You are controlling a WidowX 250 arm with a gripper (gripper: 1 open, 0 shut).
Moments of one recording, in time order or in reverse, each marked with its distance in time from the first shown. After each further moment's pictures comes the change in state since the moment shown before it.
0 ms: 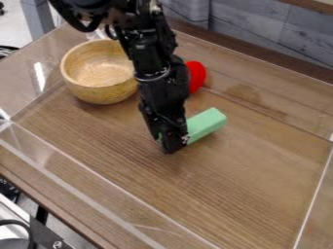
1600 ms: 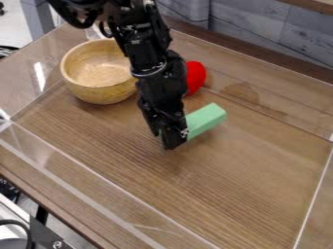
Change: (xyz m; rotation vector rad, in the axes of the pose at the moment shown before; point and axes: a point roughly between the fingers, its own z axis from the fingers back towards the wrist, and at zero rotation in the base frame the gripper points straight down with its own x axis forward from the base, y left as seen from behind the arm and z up) arm 0.001 0.002 0.003 -0.030 -0.026 0.016
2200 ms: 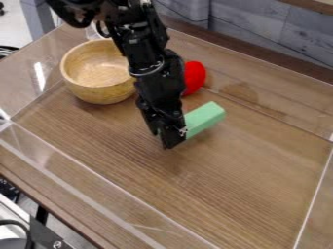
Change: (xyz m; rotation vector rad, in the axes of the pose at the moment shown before) arm -0.001 0.002 0.001 -0.003 -0.008 0.008
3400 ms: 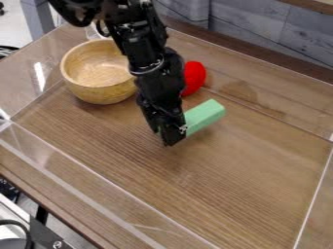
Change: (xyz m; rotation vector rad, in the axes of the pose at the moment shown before) arm 0.003 0.004 0.000 0.007 -0.014 -0.003
